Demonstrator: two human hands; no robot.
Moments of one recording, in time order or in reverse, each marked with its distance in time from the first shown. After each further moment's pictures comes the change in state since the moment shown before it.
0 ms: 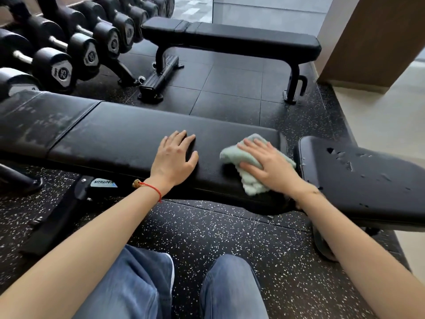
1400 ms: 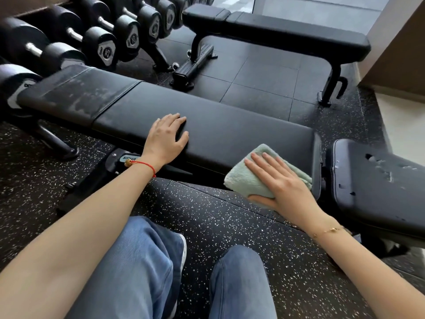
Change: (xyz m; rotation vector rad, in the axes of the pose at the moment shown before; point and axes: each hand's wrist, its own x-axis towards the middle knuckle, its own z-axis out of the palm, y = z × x) left_hand -0.022 -0.078 -0.033 0.019 0.082 -0.154; right_hand -0.043 -0.044 0.031 -0.230 0.072 -0.300
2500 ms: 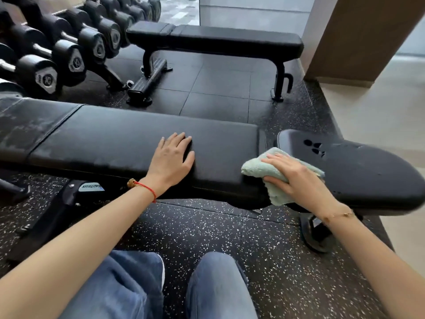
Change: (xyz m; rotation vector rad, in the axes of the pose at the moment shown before) left_hand -0.006 0.125 0.038 0.003 -0.149 0.208; right_hand -0.075 0.072 -0.056 0.236 0.004 0.384
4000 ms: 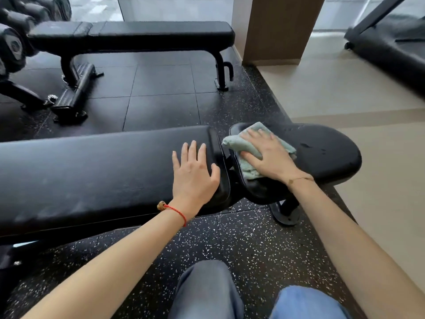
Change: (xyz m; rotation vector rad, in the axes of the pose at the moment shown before) left_hand 0.015 0.133 0.054 -0.065 -0.061 0.132; right_hand 0.020 0.065 -0.003 -0.091 0.056 0.397
